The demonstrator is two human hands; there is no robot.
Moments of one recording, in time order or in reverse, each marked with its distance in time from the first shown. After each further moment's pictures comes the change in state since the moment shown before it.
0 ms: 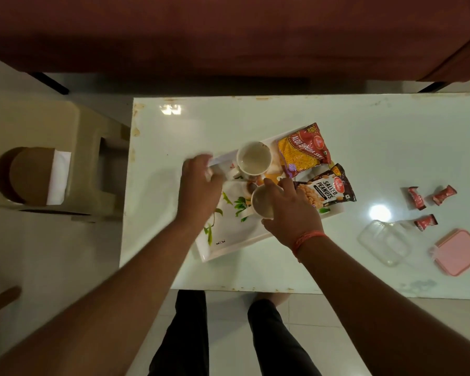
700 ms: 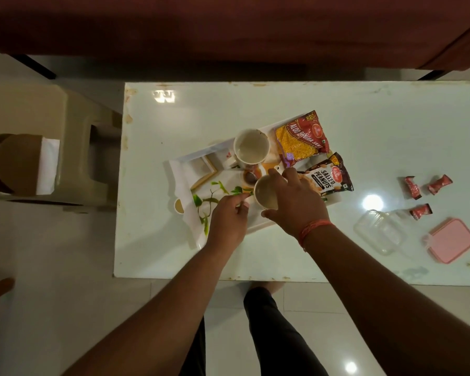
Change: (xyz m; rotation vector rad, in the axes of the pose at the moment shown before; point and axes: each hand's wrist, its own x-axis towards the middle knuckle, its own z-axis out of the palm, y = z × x) left_hand -0.070 -0.024 0.060 0.028 -0.247 -0.108; right_hand -0.002 0.010 -0.007 -0.052 -0.049 0.002
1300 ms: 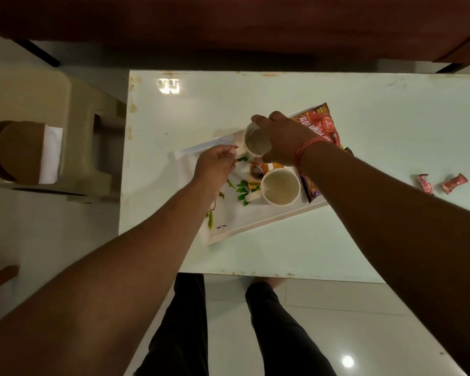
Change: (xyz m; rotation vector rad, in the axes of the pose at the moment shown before) left_hand 0.092 0.016 -0.044 -0.526 -0.008 -0.279; right_hand 0.107 -0.019 -0.061 0.019 -0.192 -0.210
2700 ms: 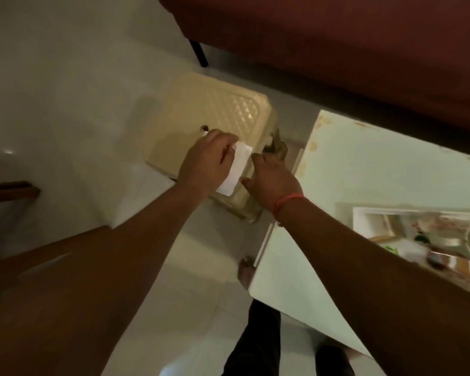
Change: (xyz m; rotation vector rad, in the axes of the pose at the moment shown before) left_hand 0.039 0.024 -0.427 0.810 0.453 0.714; right_hand 0.151 -0.395 0.082 0.062 0.066 -0.182
